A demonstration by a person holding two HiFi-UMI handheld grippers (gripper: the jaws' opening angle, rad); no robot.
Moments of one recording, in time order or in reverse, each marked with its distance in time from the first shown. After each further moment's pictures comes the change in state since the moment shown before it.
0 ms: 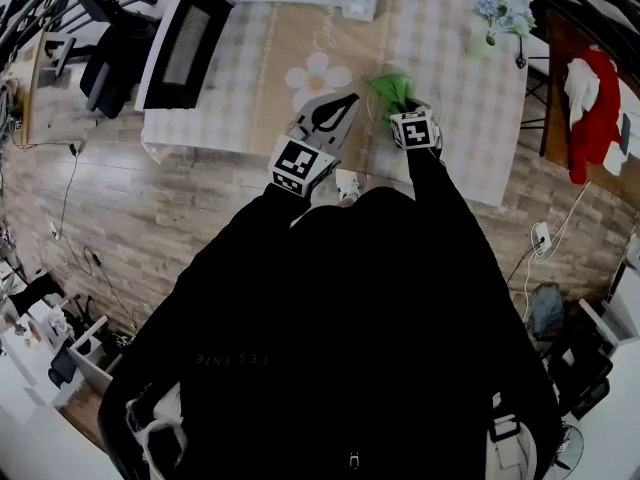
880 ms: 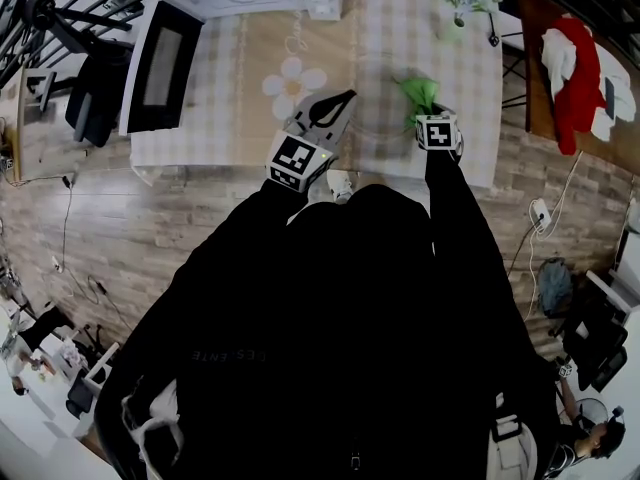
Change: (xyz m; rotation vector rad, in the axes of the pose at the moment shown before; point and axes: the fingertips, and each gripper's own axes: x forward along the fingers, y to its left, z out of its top) left arm 0.031 -0.030 0.005 0.019 -0.003 -0.114; right arm -0.057 -0.112 -0.067 0.132 0.052 -0.227
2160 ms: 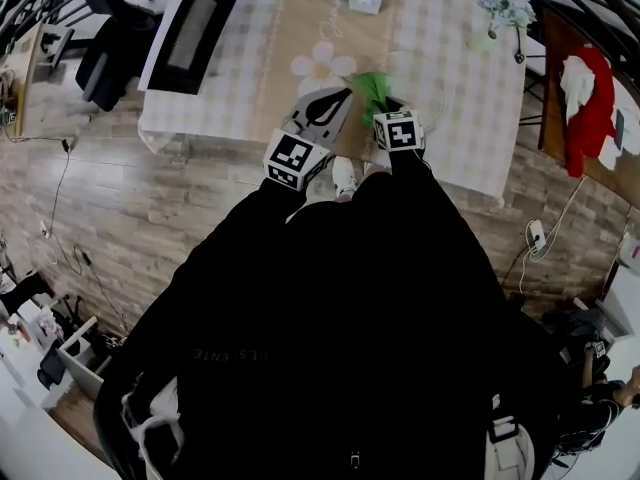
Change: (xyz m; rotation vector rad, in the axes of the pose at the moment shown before) left arm -0.073 0.024 -0.020 -0.028 -0.018 0.140; right arm -0.007 0.201 0.048 -0.084 -0.099 0.304
